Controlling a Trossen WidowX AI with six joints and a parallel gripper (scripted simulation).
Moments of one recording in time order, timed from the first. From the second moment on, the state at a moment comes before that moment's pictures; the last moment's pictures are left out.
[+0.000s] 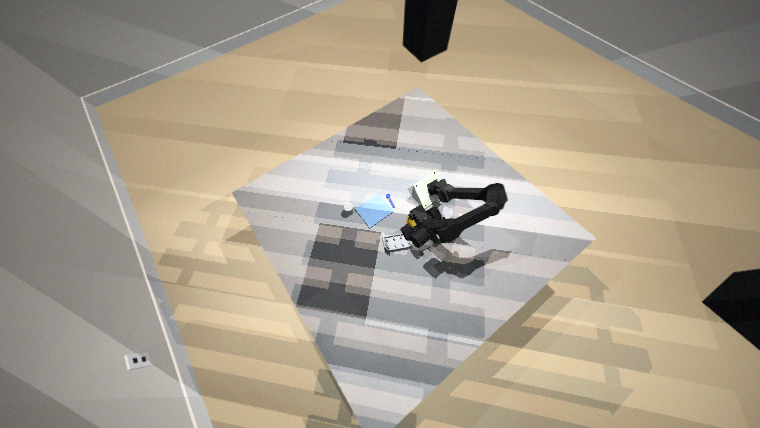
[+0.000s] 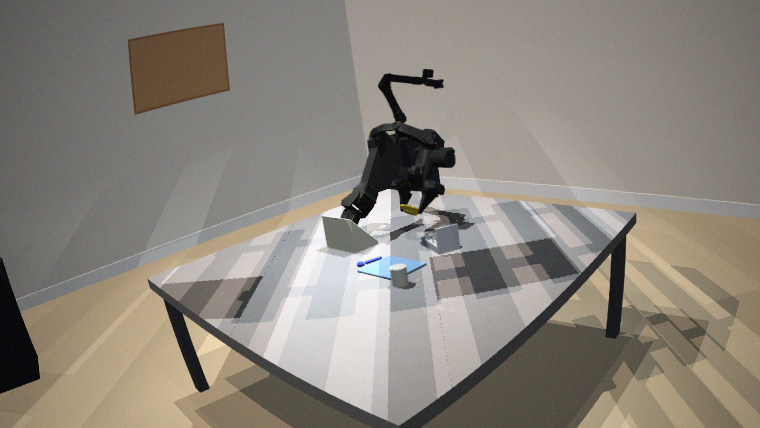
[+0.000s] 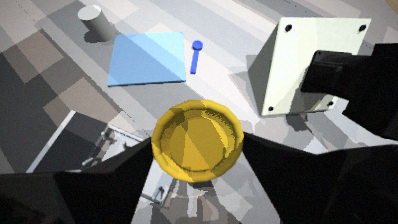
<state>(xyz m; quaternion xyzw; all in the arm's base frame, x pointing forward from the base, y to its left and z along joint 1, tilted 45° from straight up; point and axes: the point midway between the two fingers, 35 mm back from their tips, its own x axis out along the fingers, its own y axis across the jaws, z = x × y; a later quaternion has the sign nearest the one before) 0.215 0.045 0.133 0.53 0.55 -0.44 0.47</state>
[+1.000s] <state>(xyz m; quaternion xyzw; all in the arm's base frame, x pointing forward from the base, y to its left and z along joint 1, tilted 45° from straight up) 0.229 0.063 0.111 0.39 0.39 -0.35 0.75</state>
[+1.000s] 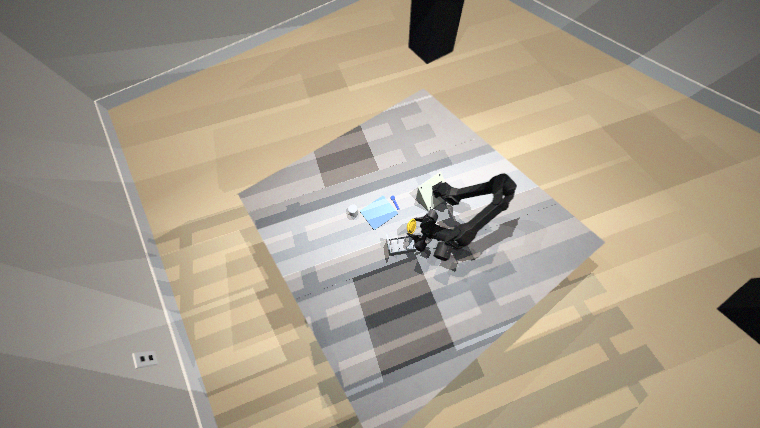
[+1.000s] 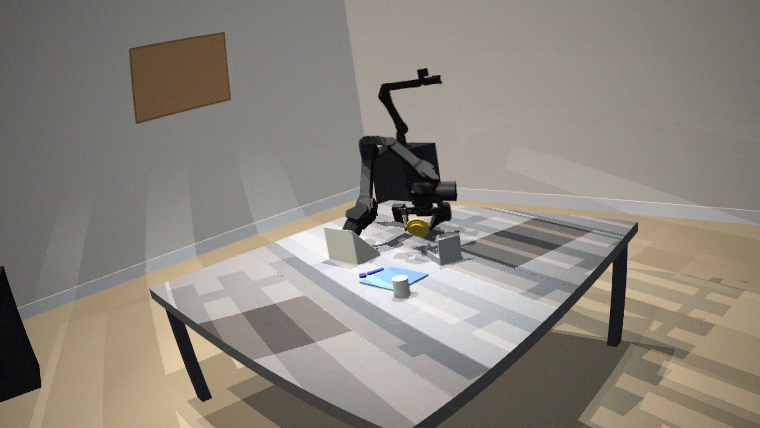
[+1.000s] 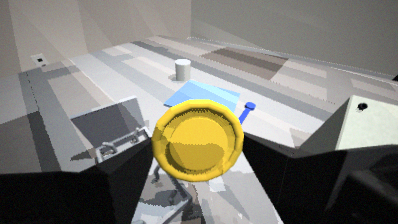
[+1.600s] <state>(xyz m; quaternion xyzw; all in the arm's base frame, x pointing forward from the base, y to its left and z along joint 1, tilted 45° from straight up) 0.229 0.082 0.122 0.36 0.25 -0.26 0.86</state>
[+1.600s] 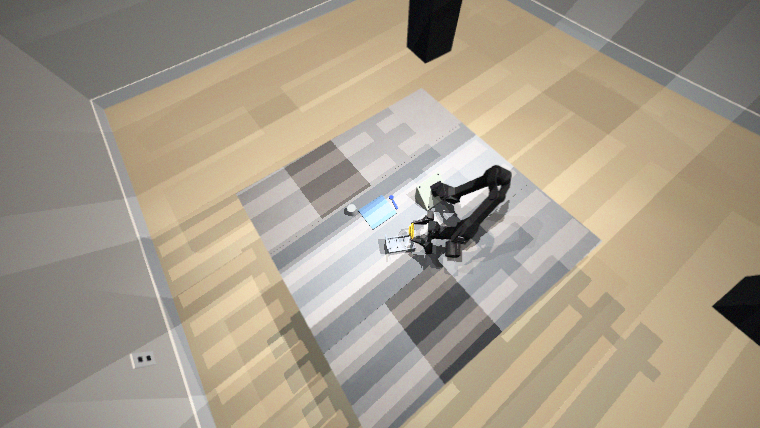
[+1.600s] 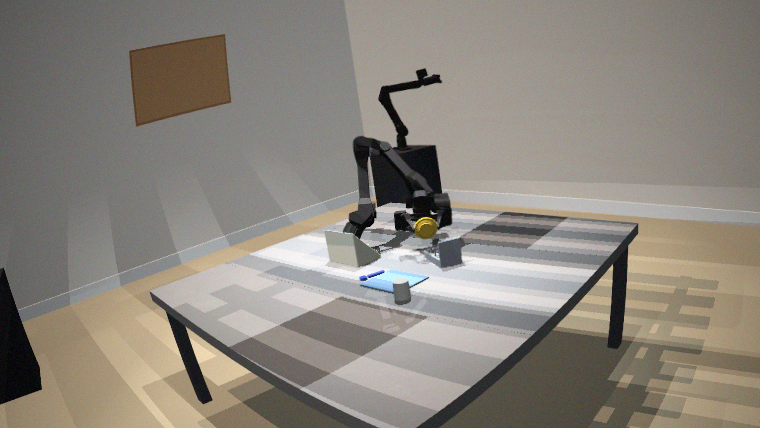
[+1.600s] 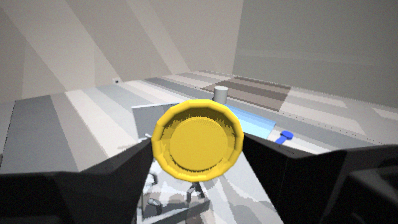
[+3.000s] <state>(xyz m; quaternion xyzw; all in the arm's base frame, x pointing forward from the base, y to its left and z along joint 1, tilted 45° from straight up) 0.228 0.114 0.120 0.38 0.10 -0.17 0.90</state>
